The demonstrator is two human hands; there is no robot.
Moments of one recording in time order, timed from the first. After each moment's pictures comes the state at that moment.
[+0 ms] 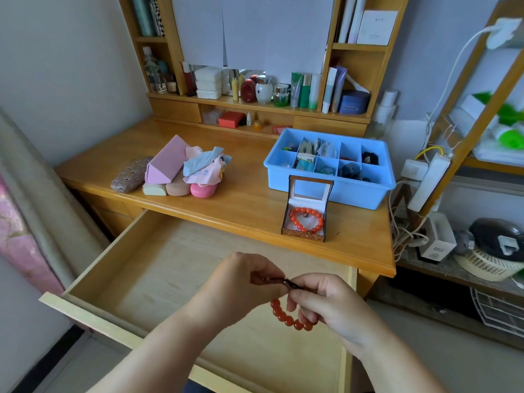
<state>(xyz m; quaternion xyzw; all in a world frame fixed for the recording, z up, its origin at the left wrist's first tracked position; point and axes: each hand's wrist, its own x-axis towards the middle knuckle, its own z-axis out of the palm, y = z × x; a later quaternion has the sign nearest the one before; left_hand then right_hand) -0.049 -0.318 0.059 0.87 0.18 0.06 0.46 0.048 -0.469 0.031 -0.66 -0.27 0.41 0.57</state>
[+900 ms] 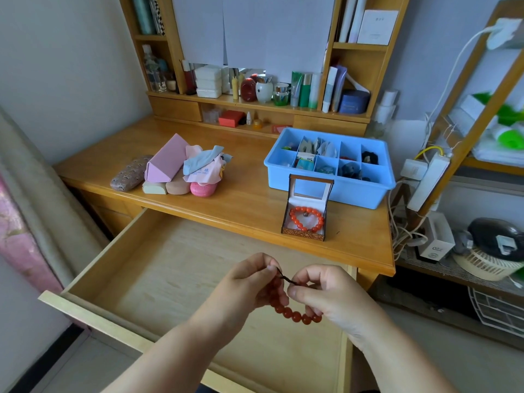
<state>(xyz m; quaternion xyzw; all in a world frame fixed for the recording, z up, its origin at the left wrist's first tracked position) -0.051 -0.327 0.042 0.63 0.19 0.05 0.75 0.052 -0.468 0.037 -0.75 -0.28 0.34 0.49</state>
